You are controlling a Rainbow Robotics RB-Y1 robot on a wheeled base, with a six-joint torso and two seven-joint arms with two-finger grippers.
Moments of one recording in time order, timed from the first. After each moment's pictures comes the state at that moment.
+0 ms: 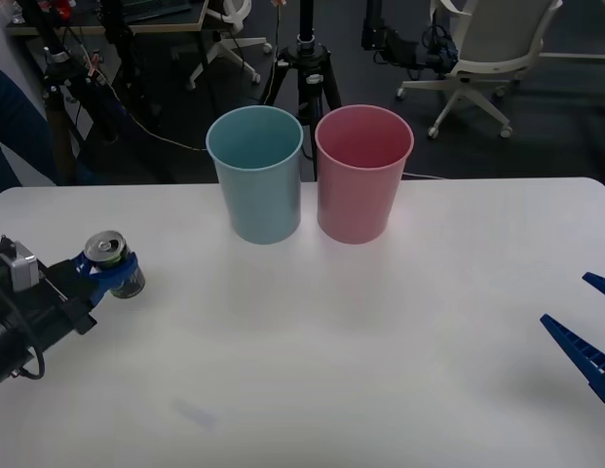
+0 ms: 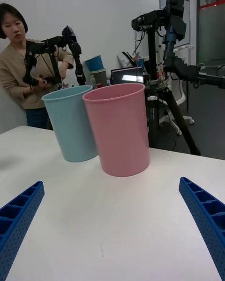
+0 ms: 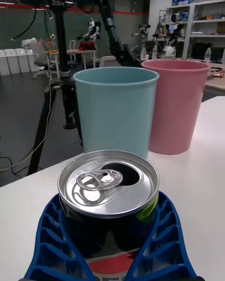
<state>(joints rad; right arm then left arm) 0.35 -0.40 -0.52 -1.66 0.96 -1.22 0.00 0.14 0.48 0.24 -1.60 -1.05 -0.89 -0.10</state>
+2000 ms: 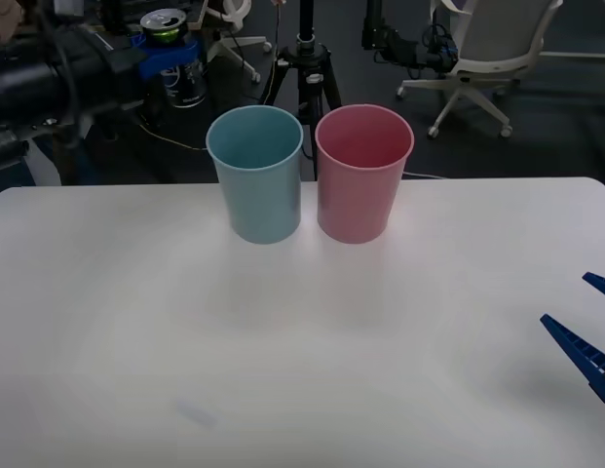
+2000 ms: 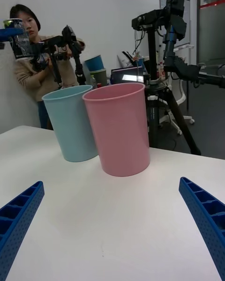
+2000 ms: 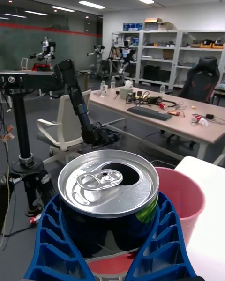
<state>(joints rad) 0.35 -0.40 -0.52 -1.66 0.96 -1.22 0.00 -0.67 0.79 -0.11 -1.39 -1.11 -0.75 0.49</state>
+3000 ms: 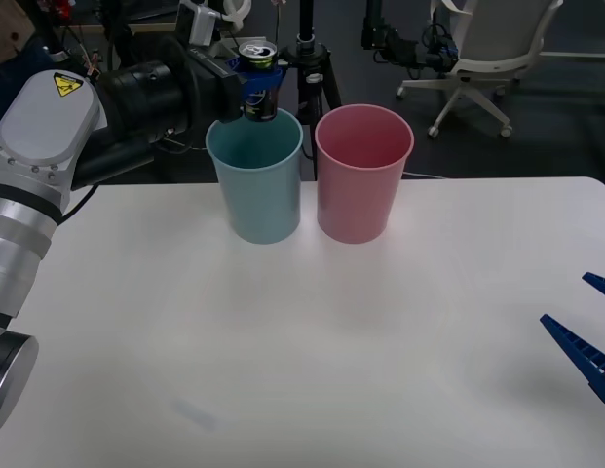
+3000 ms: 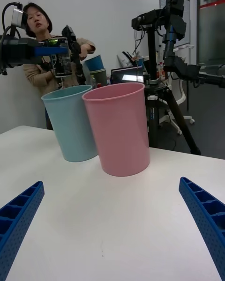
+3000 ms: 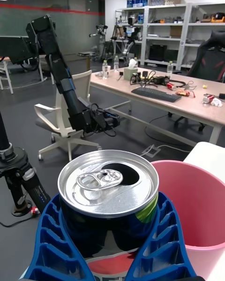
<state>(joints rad) 0.35 -0.40 -0.52 -1.66 0.96 -1.22 0.00 -0.84 0.45 -0.11 -1.15 -1.49 -0.74 0.47</state>
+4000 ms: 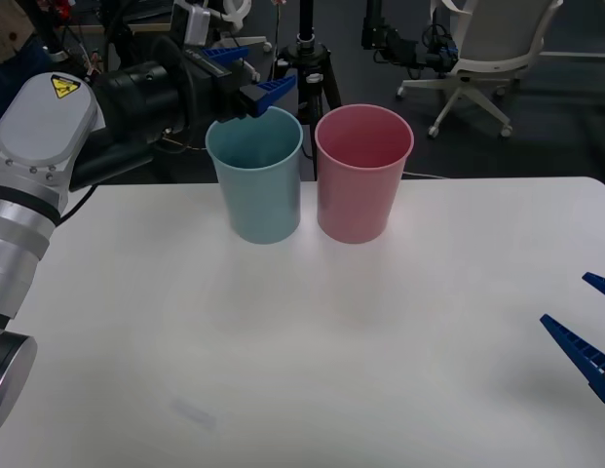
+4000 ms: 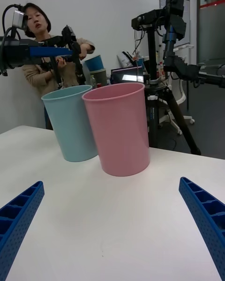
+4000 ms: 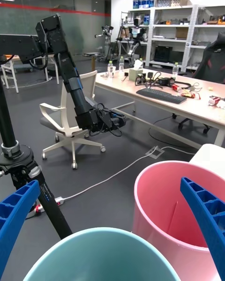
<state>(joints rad) 0.35 -0.40 -0.52 -1.66 0.96 -1.22 0.00 -0.84 0.46 -0.11 -1.14 -1.48 -0.72 0.47</state>
